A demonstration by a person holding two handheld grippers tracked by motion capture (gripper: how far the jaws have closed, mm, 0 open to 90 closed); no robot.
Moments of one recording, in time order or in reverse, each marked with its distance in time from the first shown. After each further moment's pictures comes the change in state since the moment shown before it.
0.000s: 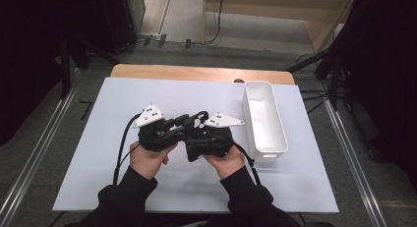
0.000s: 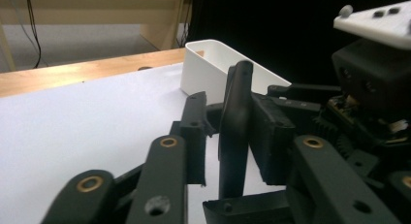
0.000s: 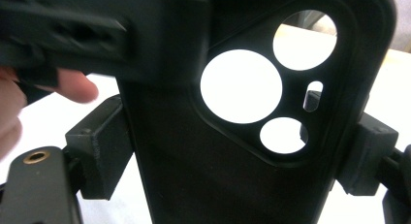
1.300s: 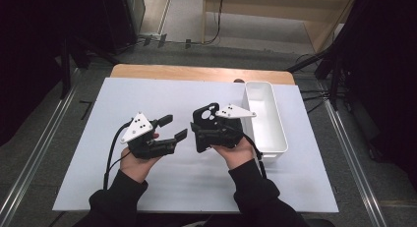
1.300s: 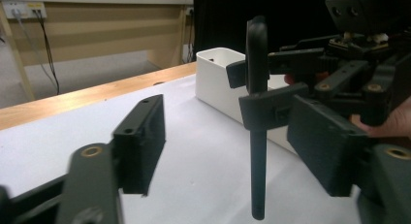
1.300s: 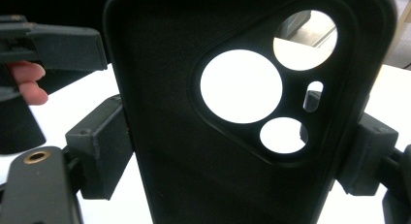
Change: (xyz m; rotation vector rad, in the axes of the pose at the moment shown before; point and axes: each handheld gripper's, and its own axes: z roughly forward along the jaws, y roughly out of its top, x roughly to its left) left arm 0.019 -0.030 -0.018 -0.078 0.000 0.123; right arm -0.029 0.011 -0.009 -0.026 -0.038 0.007
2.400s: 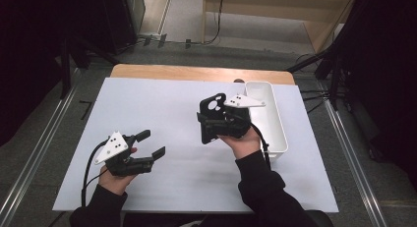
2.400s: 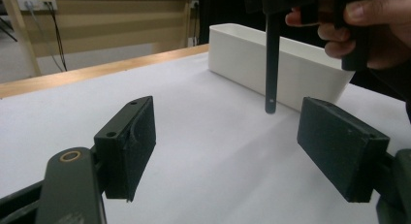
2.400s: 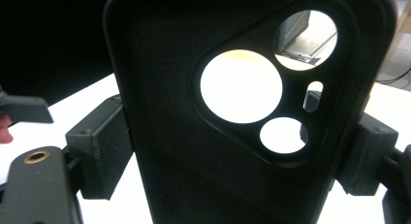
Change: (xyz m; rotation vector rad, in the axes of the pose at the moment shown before) left arm 0.019 -0.047 -0.051 0.005 0.024 0.009; right arm -0.023 0.019 -0.008 -0.027 0.006 0.001
